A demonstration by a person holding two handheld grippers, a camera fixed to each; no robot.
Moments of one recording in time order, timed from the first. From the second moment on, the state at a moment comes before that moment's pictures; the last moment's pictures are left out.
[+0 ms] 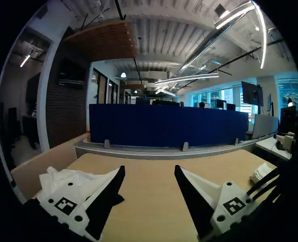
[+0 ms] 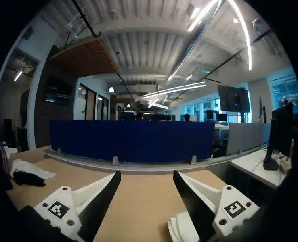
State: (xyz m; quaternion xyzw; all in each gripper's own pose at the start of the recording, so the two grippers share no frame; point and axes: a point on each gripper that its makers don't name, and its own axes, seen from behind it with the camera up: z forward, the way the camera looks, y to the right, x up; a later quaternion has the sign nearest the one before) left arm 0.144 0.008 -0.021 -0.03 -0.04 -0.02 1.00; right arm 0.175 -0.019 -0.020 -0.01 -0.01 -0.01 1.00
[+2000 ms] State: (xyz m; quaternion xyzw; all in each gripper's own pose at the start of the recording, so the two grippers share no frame) left arm -0.003 0.011 0.000 -0.01 -0.01 0.00 1.00; right arm 0.129 -0.036 -0.015 0.01 -0.02 -0.03 1.00
